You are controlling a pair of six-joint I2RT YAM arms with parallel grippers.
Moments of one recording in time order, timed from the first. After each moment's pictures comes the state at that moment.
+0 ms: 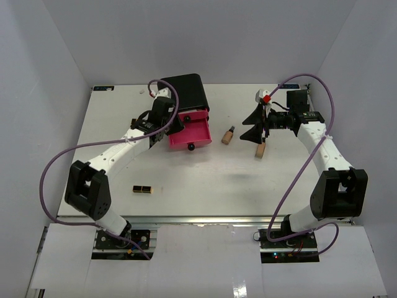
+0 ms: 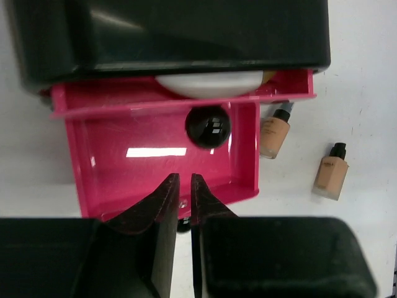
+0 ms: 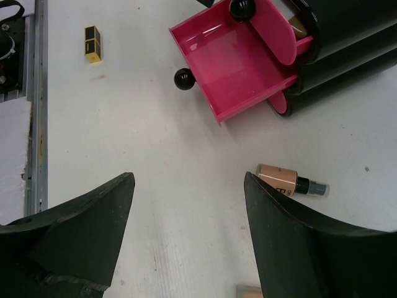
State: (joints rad) left arm -0.51 1.57 1.25 -0.30 -0.13 -0.65; right arm 0.08 1.50 1.26 -0.59 -1.19 -0.72
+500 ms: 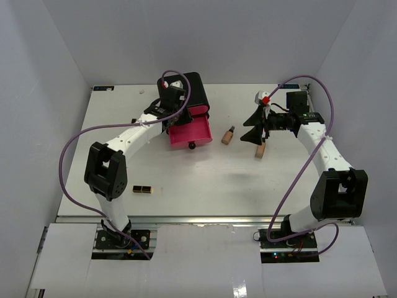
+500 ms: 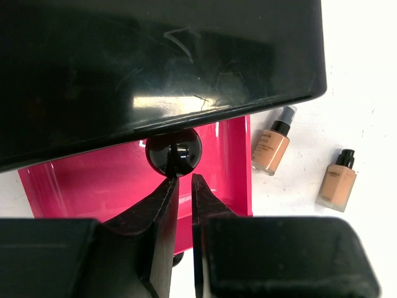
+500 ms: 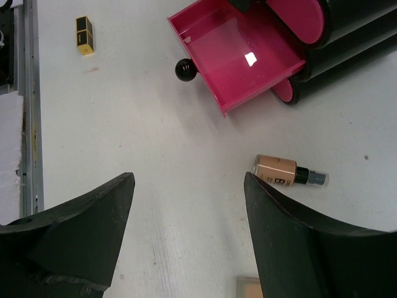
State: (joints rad) left arm -0.50 1.82 1.53 -0.40 -0.10 -0.61; right arm 0.08 1.49 1.25 -0.60 -1.15 -0.73
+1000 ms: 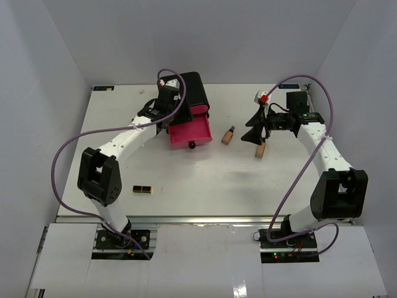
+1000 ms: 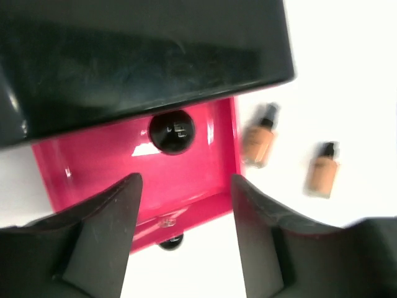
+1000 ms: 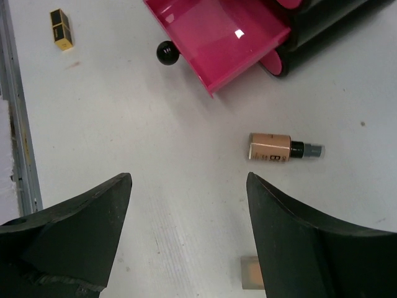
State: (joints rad) left arm -0.48 1.74 1.47 -0.37 -0.06 -0.58; right arm 0.08 1.49 1.25 -0.60 -1.07 -0.67
